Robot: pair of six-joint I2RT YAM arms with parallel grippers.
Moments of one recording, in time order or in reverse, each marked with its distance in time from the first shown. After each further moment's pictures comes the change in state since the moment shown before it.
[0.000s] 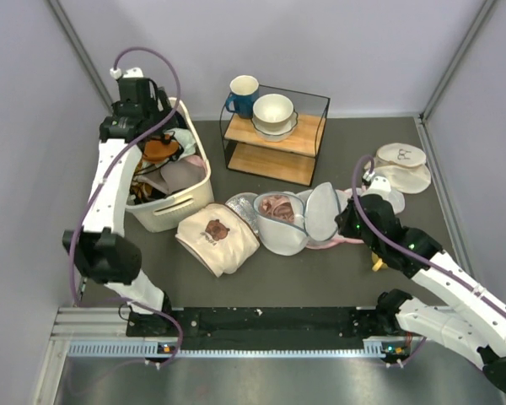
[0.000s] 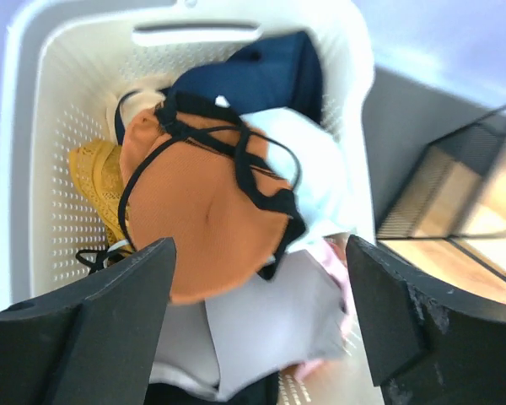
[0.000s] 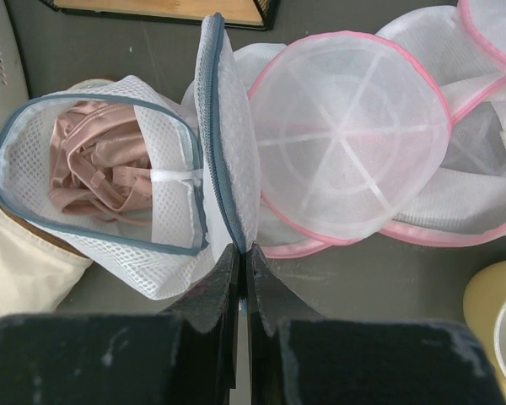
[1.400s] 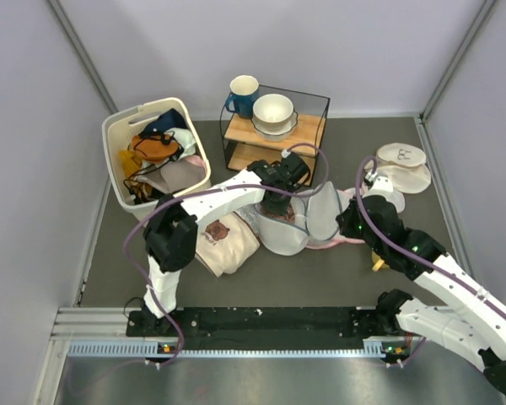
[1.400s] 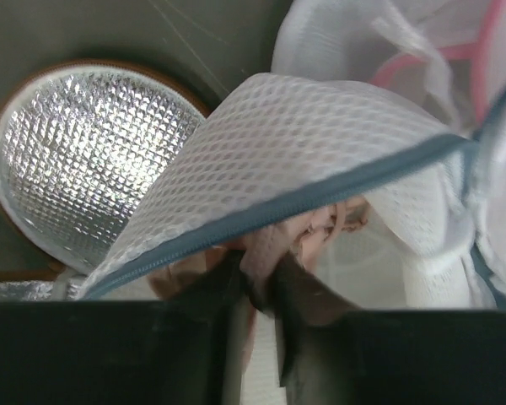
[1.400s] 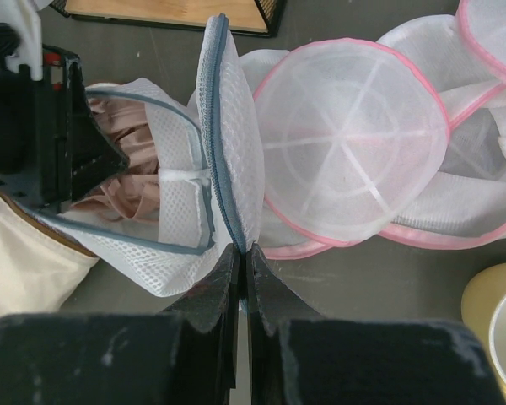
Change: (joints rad) left arm -0.816 0.269 -0.076 -0.172 0.050 -0.113; right arm 0.000 -0.027 0.000 0.000 -0.002 -0.011
